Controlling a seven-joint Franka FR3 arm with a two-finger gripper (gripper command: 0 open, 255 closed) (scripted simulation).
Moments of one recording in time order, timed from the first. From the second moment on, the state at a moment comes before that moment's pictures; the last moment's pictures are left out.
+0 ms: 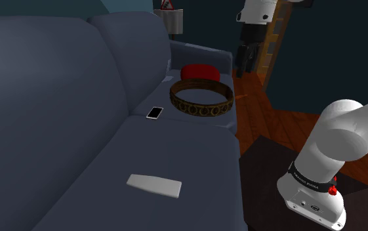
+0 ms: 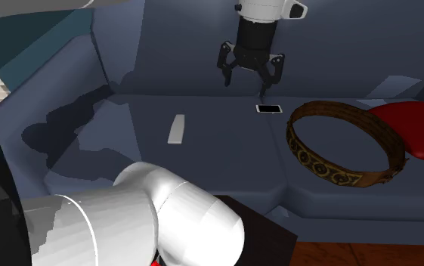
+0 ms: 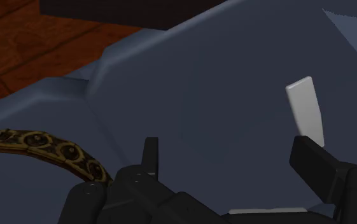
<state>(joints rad) 0.02 -0.75 0.01 -2.38 0.07 1.61 -0.08</state>
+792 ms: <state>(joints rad) 0.11 -0.58 0.15 -2.48 0.14 1.90 -0.03</state>
